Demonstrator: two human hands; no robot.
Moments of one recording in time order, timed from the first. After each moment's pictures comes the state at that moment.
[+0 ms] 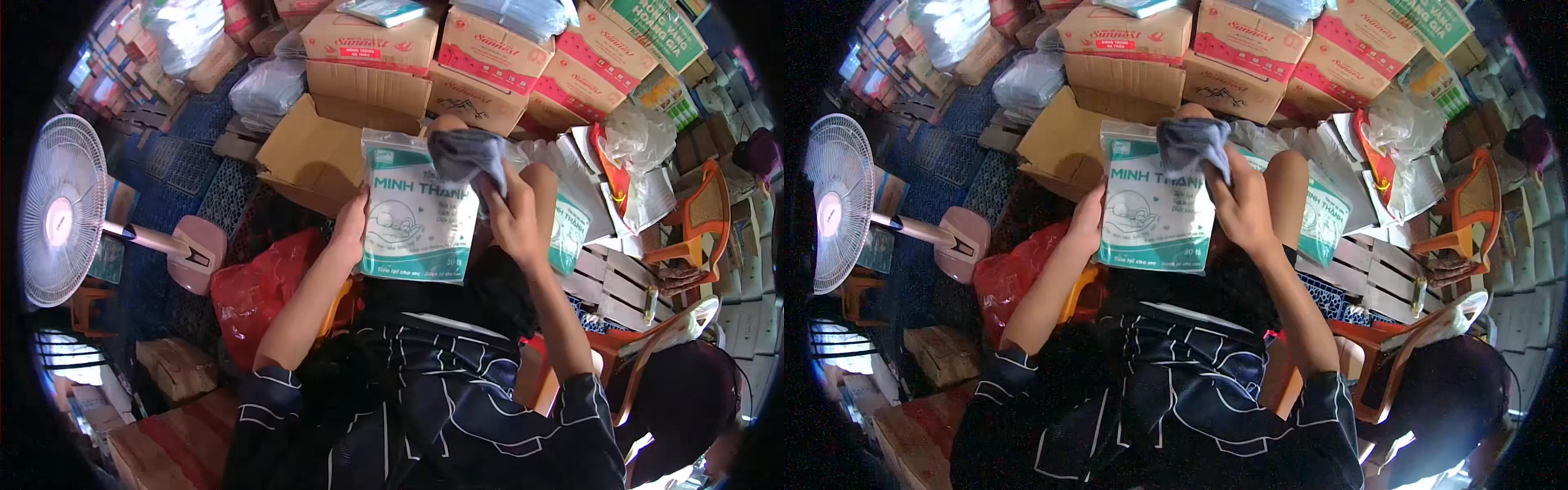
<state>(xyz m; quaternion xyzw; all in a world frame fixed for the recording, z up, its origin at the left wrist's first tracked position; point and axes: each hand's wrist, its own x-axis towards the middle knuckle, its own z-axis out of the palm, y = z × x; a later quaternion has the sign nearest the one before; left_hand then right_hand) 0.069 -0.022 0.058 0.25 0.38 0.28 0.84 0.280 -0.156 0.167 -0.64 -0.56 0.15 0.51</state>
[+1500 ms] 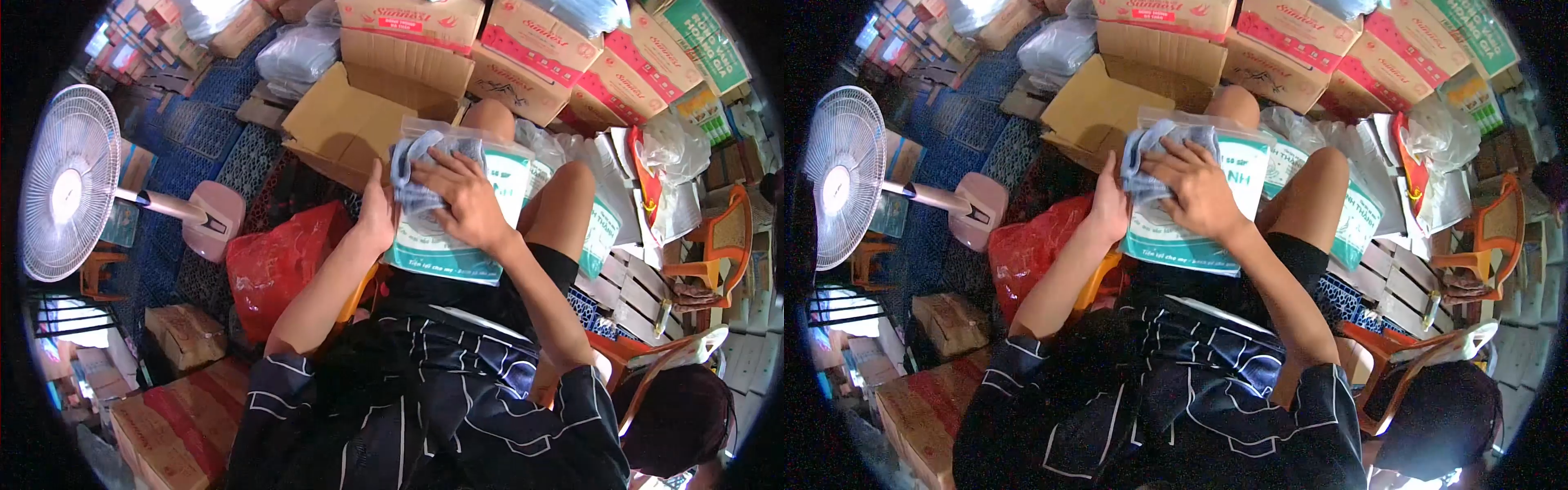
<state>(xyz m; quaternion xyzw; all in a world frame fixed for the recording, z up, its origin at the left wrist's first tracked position) 0.061 -0.027 0.085 0.13 0.35 0.32 0.87 0.222 -0.093 0.125 -0.52 -0.81 0.05 0.28</state>
